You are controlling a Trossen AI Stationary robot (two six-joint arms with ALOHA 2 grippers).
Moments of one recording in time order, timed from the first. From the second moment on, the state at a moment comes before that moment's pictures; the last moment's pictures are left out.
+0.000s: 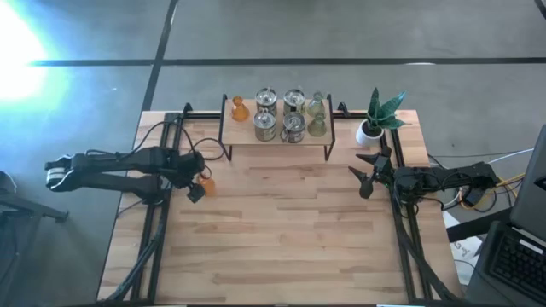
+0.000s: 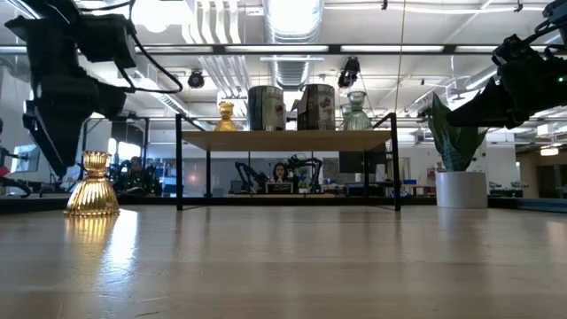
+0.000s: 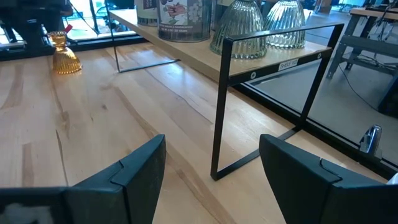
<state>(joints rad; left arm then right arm) 0.22 0.85 0.58 -1.05 0.05 -0.58 0.16 0.09 0.11 -0.34 0.73 0.21</state>
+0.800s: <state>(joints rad) 0.22 0.85 0.44 -0.73 -0.11 -0.75 0.16 0.09 0.11 -0.34 0.73 0.21</state>
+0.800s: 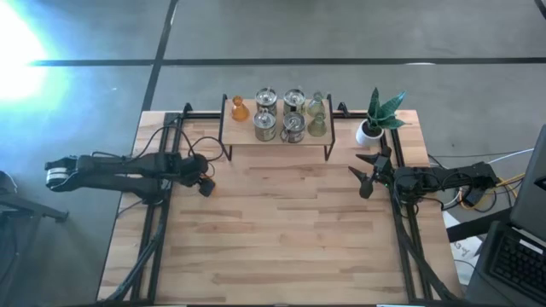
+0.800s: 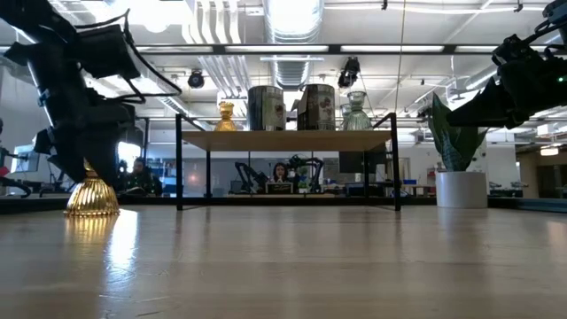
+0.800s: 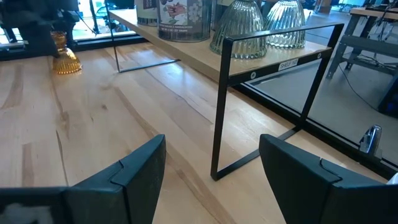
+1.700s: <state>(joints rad) 0.22 0.85 0.41 -0.69 -0.17 -0.78 0.16 0.09 0.11 -0.34 0.73 0.21</state>
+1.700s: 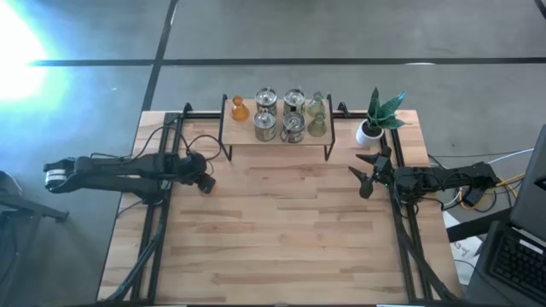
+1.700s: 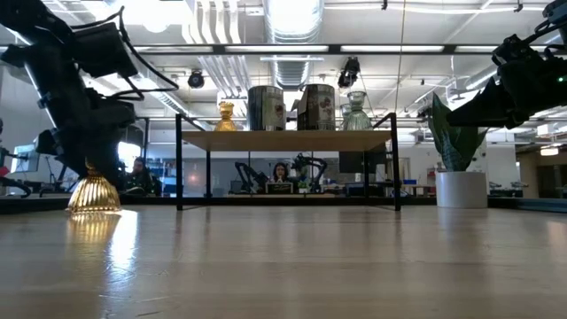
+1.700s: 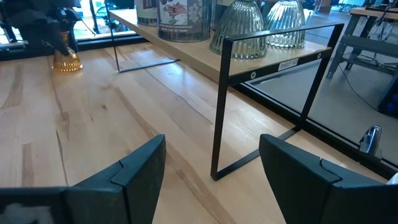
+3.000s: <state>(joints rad) 0.23 0.84 0.85 -1.29 -0.01 -0.56 0.16 0.09 0.11 -0.34 0.73 0.21</state>
